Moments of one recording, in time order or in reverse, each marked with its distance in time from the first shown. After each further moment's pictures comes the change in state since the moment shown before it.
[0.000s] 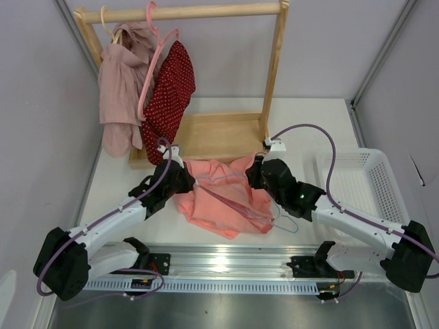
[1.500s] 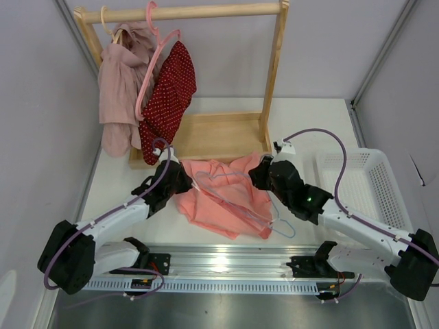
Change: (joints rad) left arm 0.034 0.054 -0.041 0.067 -0.046 -0.102; right arm -0.040 -0.074 -0.053 -0.003 -0.039 0.135
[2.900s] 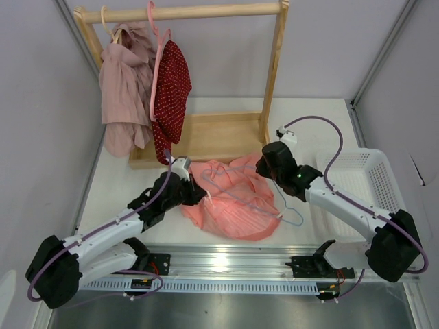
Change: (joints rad) left arm -0.138 -0.159 -0.088 0.043 0.218 0.085; right arm -0.158 0.227 0.182 -0.172 -0.003 0.063
